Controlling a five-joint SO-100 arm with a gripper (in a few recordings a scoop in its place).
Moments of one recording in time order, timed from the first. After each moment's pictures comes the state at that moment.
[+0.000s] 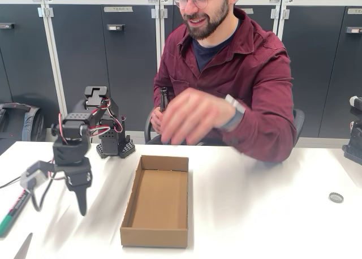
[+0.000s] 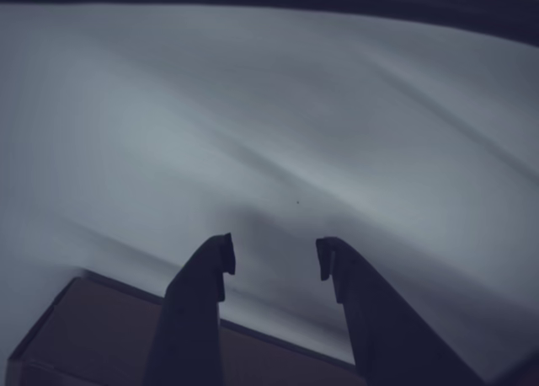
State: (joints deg) arm 0.3 65.0 66.5 83.1 -30.2
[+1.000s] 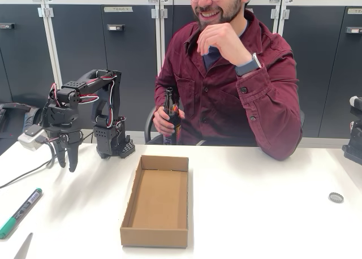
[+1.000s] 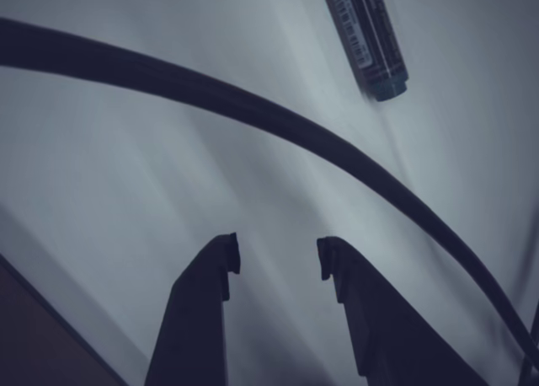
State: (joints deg) arm 26.5 118.2 121.9 72.9 -87.7
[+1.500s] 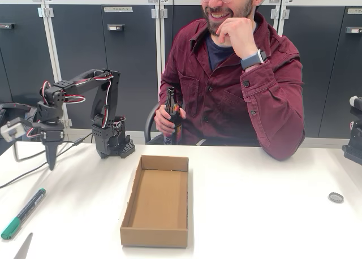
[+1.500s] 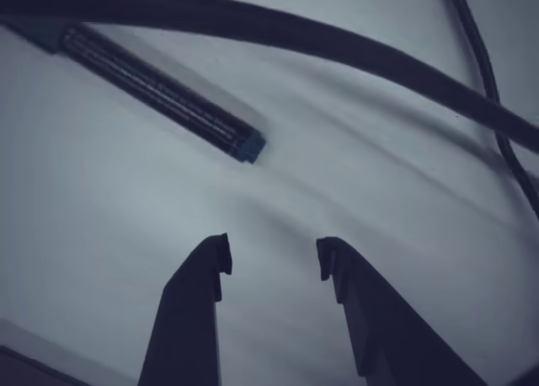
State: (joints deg) arm 38.8 110.6 113.5 72.0 -61.4
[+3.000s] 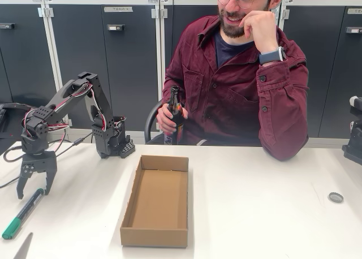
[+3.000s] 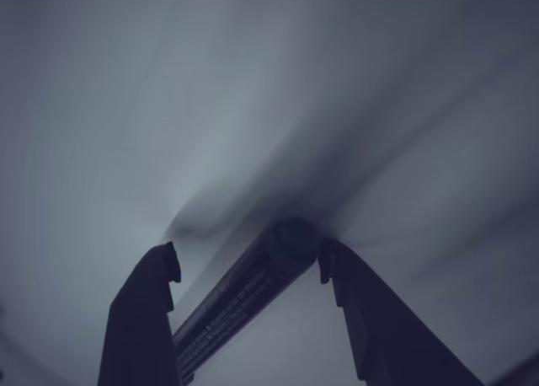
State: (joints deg) arm 34.5 80.2 101.2 60.8 21.7
